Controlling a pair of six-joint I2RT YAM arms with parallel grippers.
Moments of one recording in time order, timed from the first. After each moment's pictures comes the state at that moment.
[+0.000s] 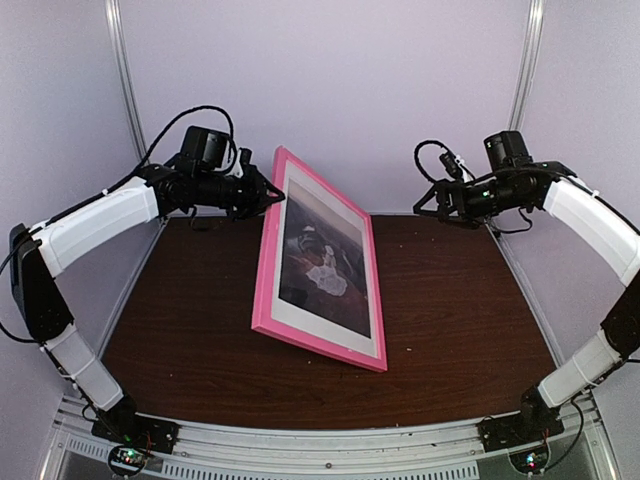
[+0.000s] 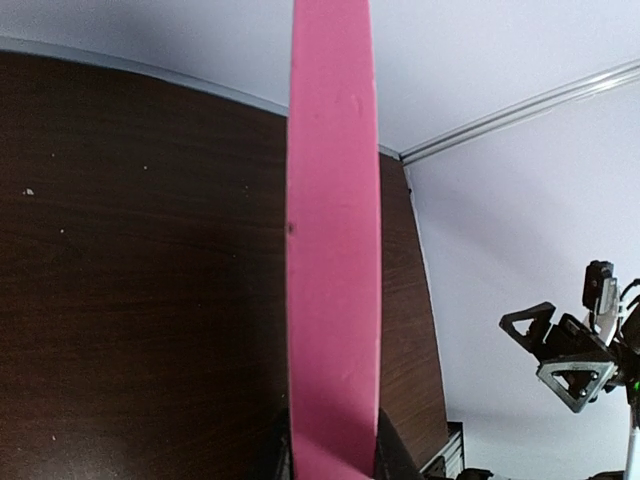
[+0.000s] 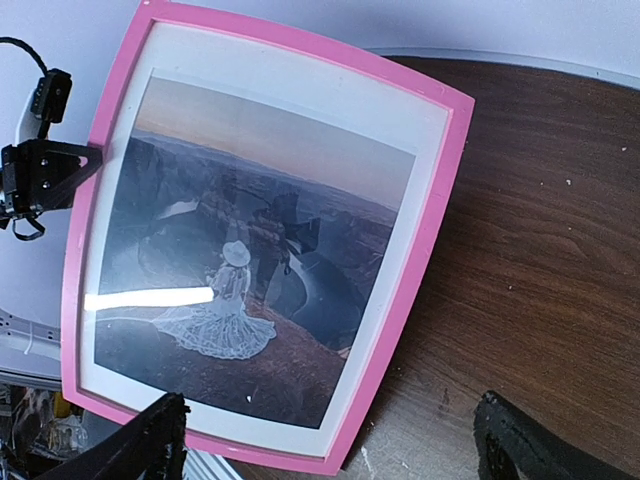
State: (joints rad) left arm -0.59 1.63 1.58 -0.45 0.27 -0.82; right arm 0.28 1.46 1.49 -0.78 -0.59 0.24
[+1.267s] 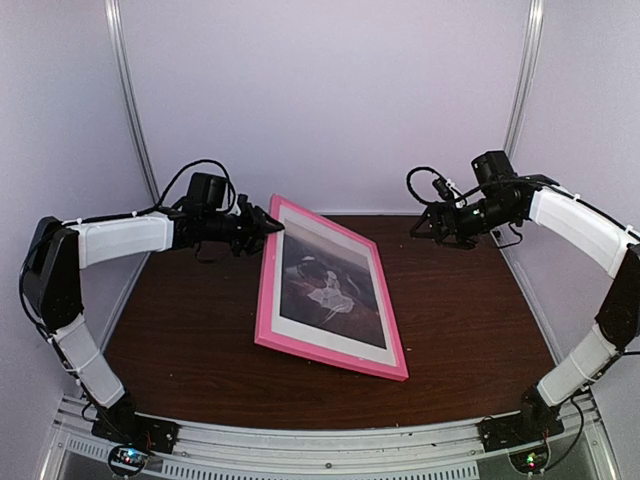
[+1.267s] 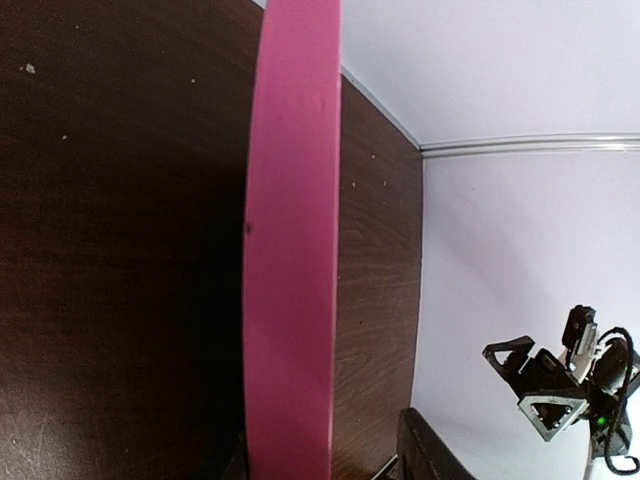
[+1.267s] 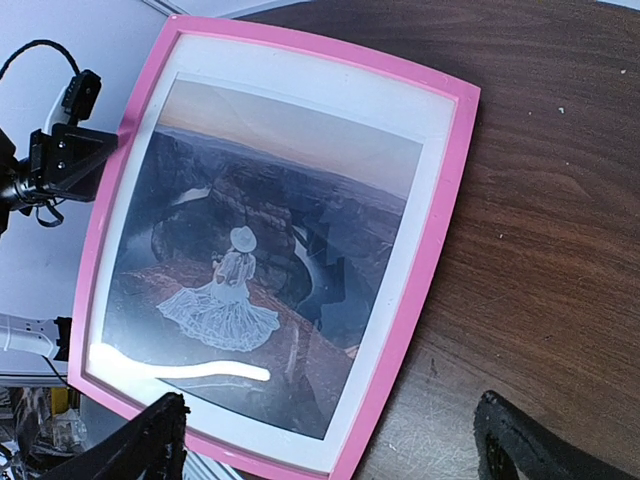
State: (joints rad) left arm -0.48 1.70 1.25 -0.08 0.45 -1.05; right arm 0.28 1.51 1.39 -0.77 -0.57 0.24
